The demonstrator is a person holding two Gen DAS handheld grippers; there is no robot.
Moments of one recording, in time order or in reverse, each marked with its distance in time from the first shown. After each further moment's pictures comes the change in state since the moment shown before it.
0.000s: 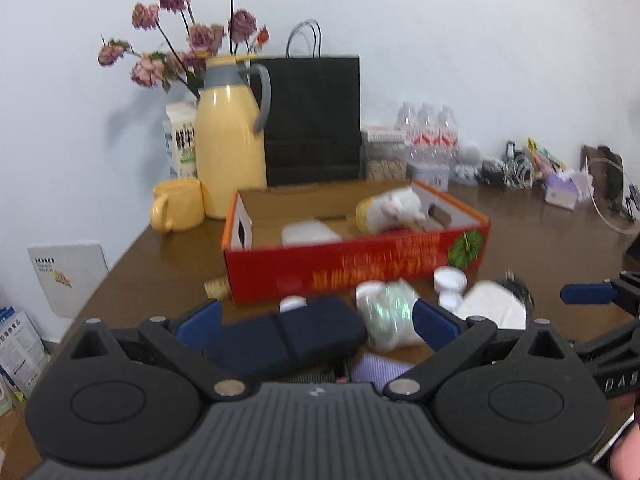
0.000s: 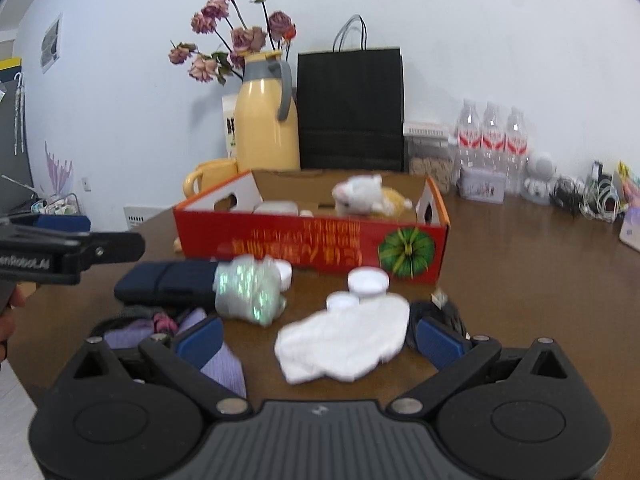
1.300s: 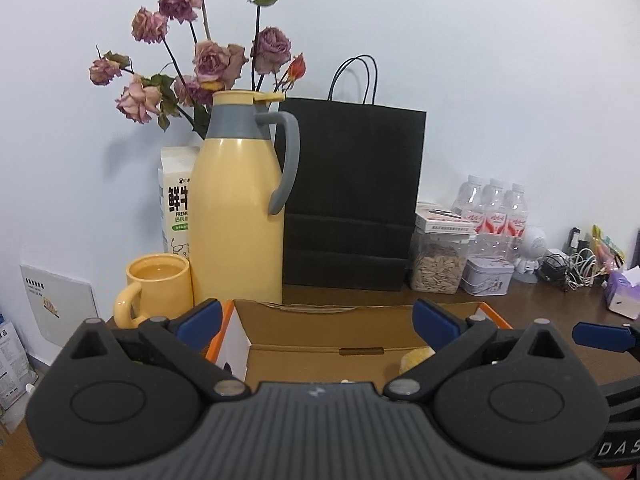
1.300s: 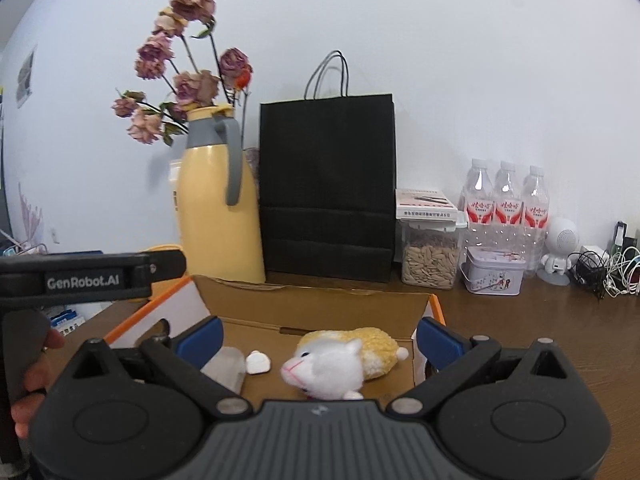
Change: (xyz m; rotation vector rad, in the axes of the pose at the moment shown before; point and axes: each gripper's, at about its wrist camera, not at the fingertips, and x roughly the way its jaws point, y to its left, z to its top) left arm 0.151 0.018 0.125 -0.129 -0.141 0.087; right arm 0.132 -0.033 0.142 0.003 -0.143 -0.035
